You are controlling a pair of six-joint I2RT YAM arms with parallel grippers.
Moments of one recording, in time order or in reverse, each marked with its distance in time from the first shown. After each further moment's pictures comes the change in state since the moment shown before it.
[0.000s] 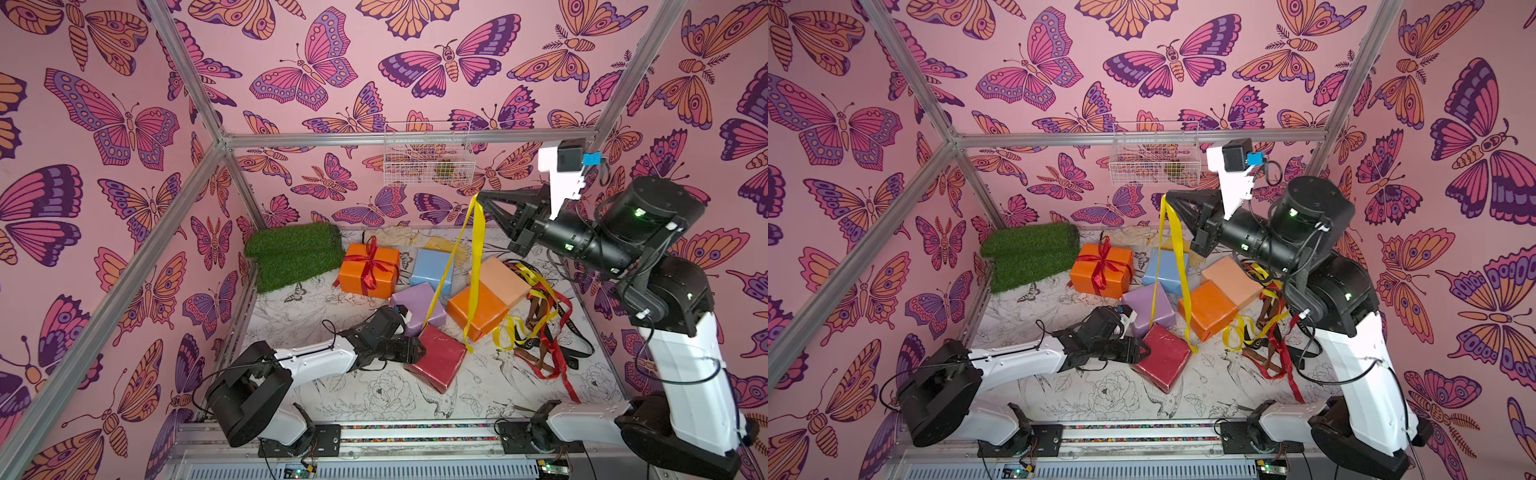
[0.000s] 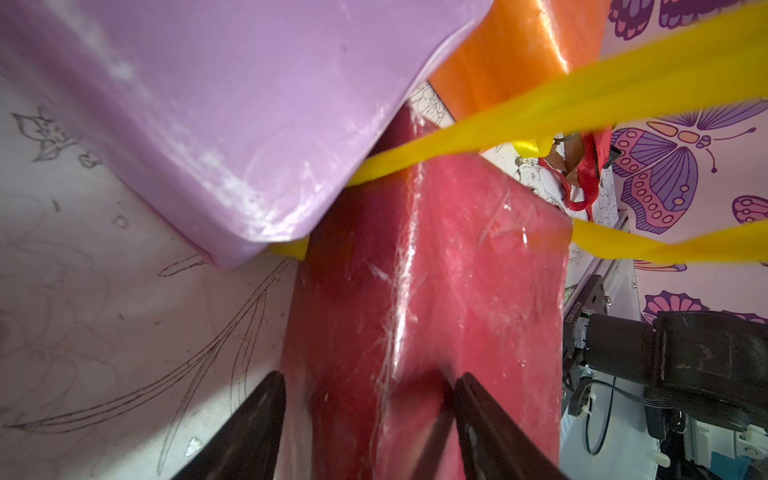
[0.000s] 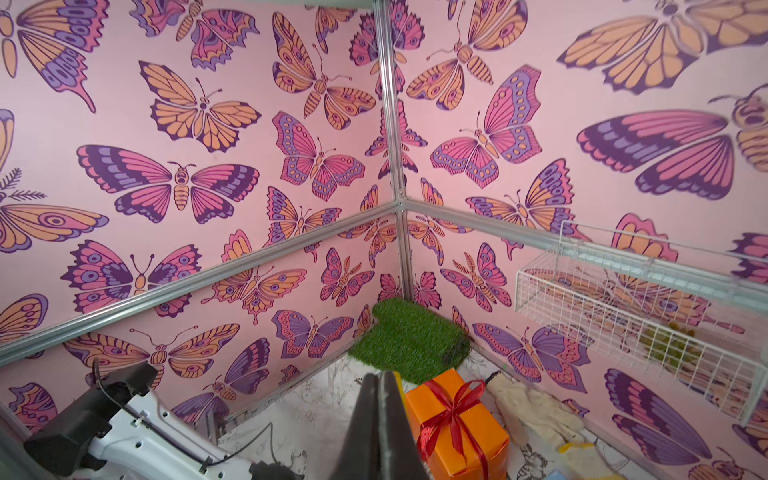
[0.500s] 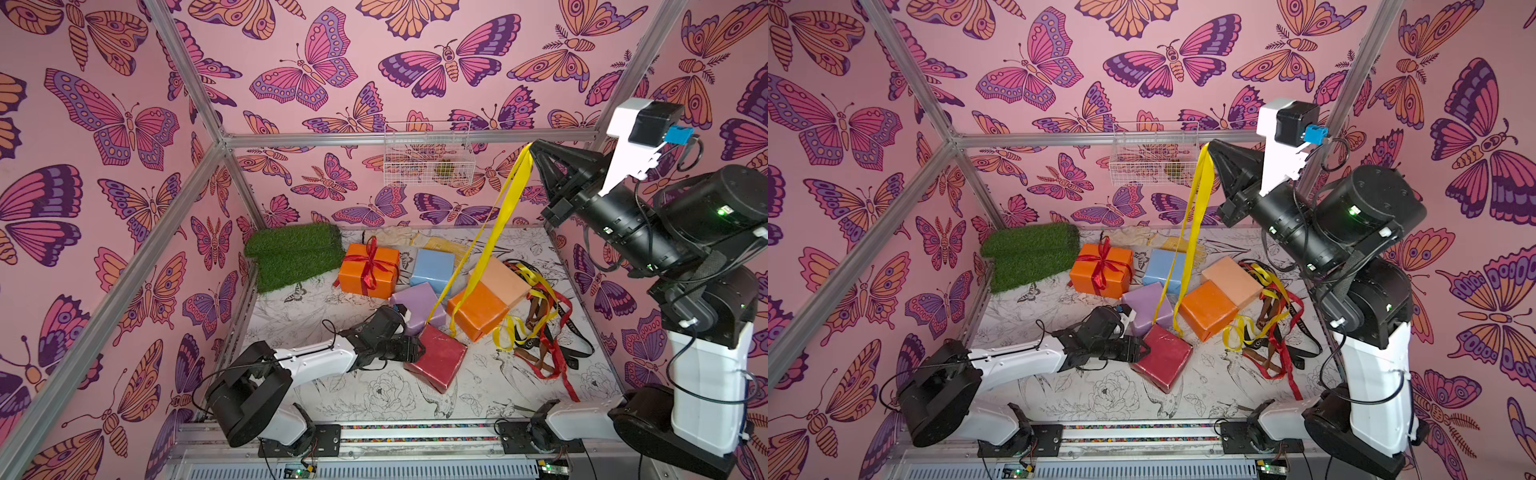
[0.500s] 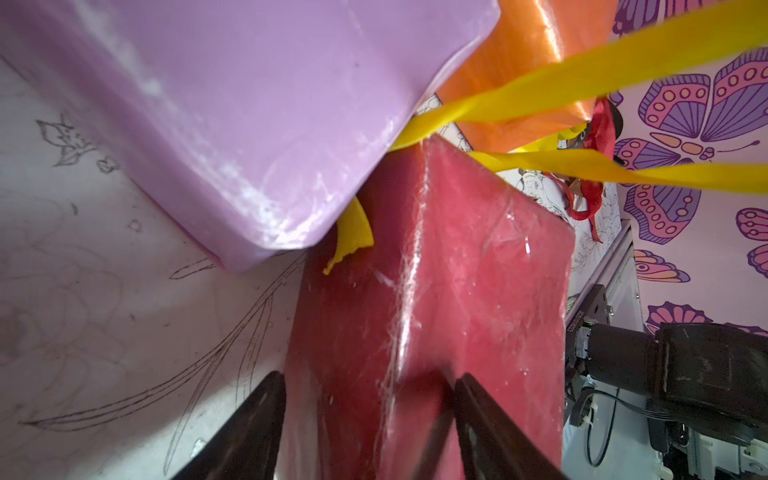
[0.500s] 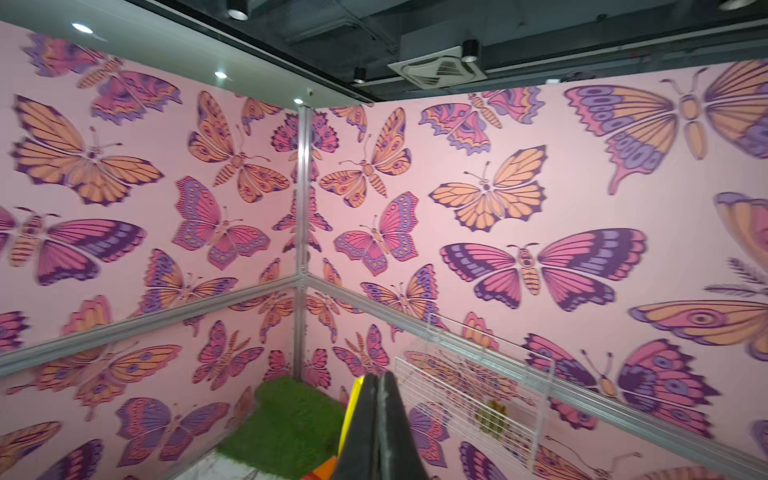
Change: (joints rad) left arm 0.000 -0.003 0.003 0.000 -0.021 -0.014; right arm 0.000 0.058 0.217 0.011 0.337 -0.264
